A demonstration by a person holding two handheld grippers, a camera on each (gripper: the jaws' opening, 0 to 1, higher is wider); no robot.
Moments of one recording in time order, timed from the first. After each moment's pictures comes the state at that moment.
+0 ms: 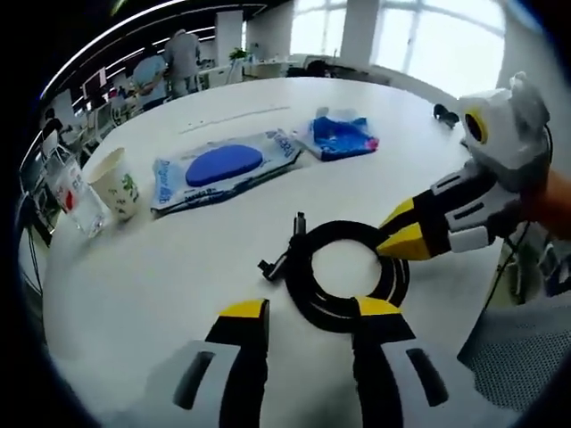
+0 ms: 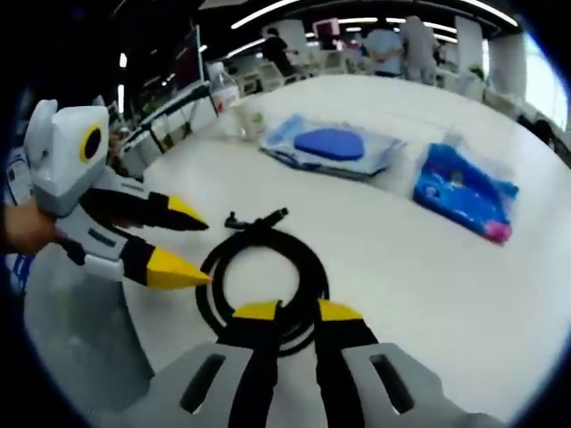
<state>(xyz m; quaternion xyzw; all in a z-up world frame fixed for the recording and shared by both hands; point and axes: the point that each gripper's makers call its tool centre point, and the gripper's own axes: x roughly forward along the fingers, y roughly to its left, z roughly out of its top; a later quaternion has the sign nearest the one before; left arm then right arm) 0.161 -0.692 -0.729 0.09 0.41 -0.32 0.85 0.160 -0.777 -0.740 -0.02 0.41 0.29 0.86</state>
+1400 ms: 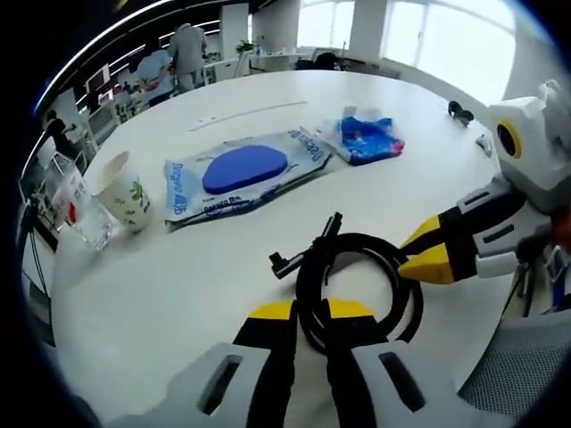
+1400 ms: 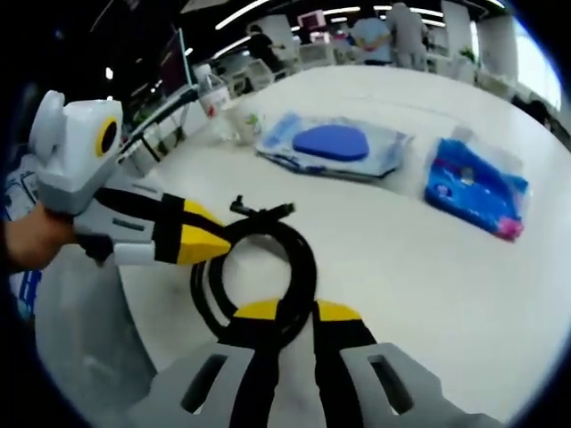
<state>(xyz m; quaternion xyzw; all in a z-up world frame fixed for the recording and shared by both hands) 0.198 -0.676 -0.725 0.11 0.42 -0.30 0.85 0.170 -0.758 -0.737 0.01 0.44 0.27 0.86</state>
